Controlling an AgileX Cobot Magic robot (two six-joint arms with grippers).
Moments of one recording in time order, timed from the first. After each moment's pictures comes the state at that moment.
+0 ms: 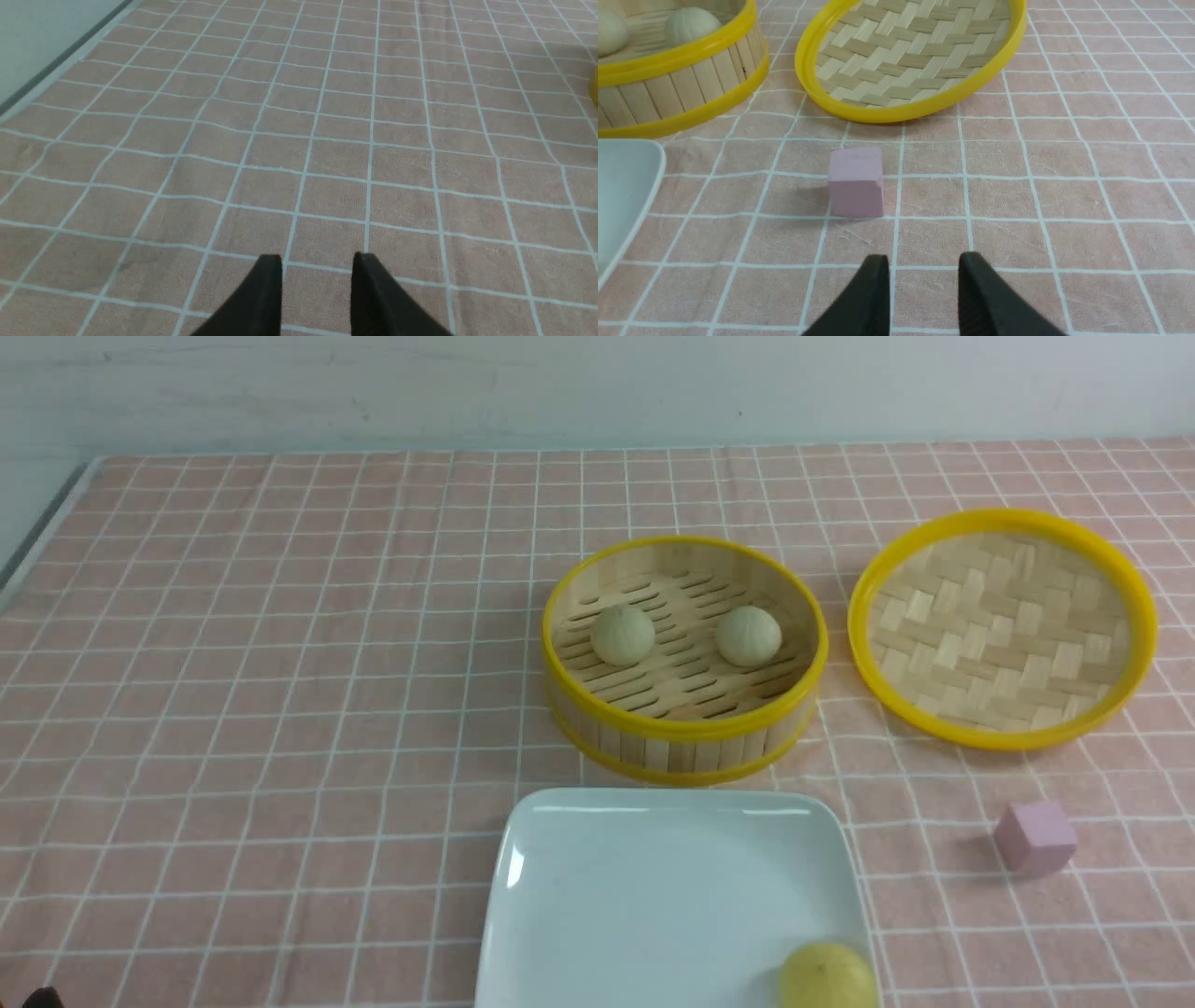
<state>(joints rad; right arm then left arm) 0.03 -0.01 0.01 0.06 0.39 0.00 0.00 -0.01 0.03 0.18 0.37 -0.25</state>
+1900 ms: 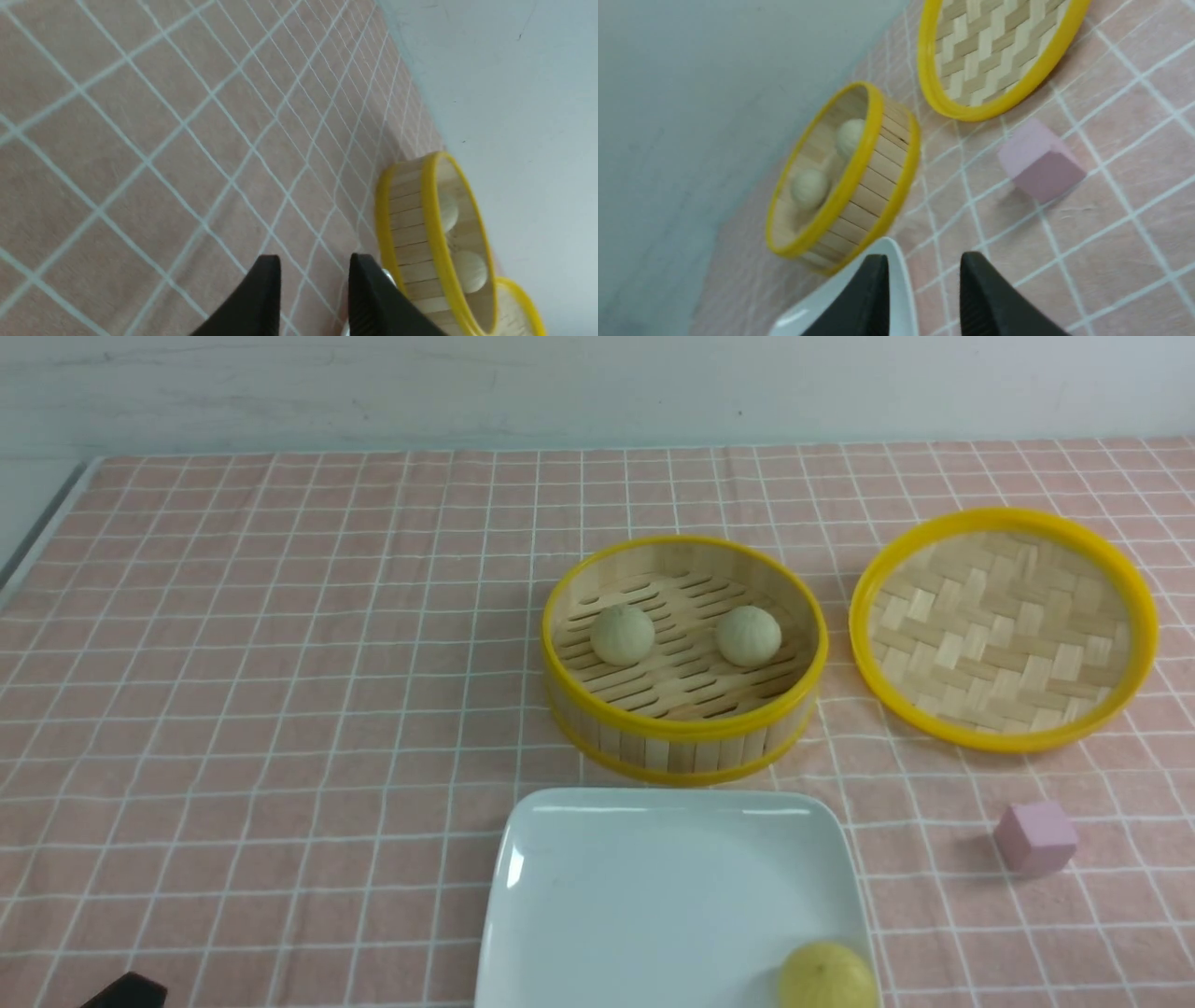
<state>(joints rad) 0.03 -0.01 0.02 0.71 0.33 0.26 0.00 -0.01 0.03 -0.39 0.37 -0.70</state>
